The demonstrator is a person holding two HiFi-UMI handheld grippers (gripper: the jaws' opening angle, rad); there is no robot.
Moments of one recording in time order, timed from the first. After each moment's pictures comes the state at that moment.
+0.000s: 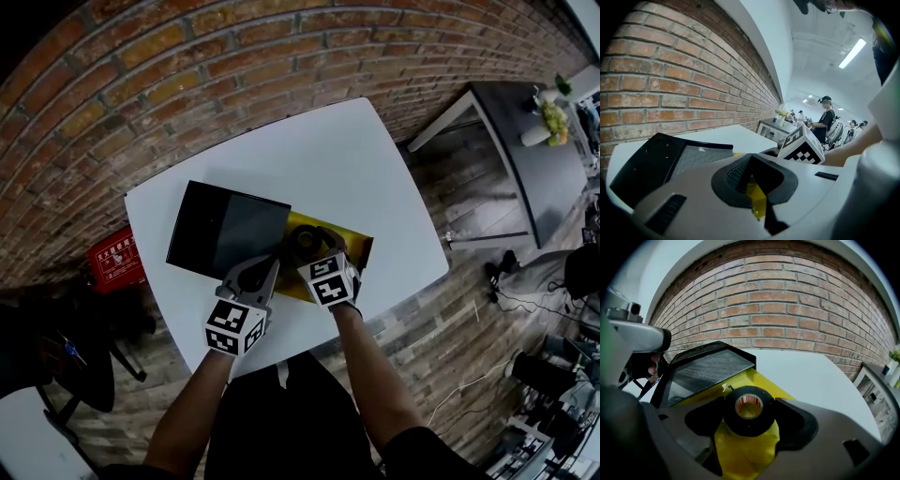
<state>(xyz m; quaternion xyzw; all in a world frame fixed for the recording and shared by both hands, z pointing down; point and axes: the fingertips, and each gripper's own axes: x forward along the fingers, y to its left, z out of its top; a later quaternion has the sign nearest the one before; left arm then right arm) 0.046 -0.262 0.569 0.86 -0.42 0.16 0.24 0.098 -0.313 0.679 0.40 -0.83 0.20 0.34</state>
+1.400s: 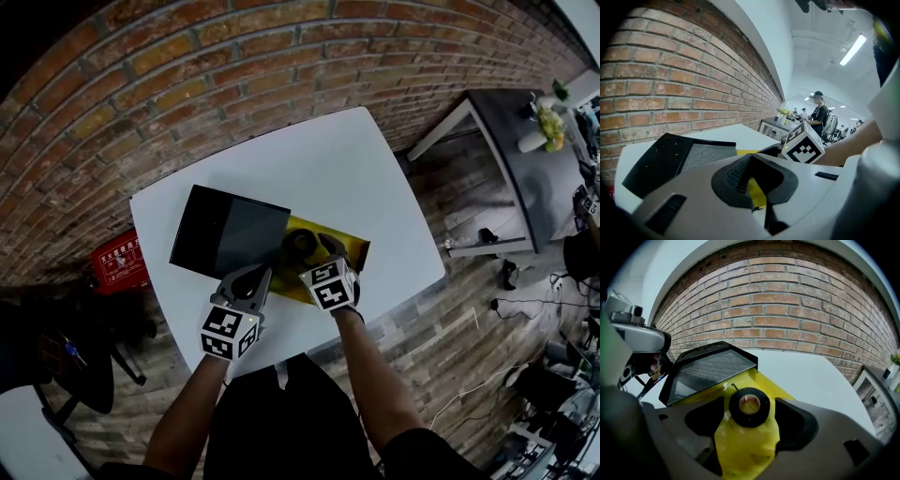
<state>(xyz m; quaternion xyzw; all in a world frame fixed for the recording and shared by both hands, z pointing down) 0.032 -0.248 0.566 0.86 -0.43 0.17 0.23 0.104 -0.305 0.674 0.38 -0.84 0.18 0.35</state>
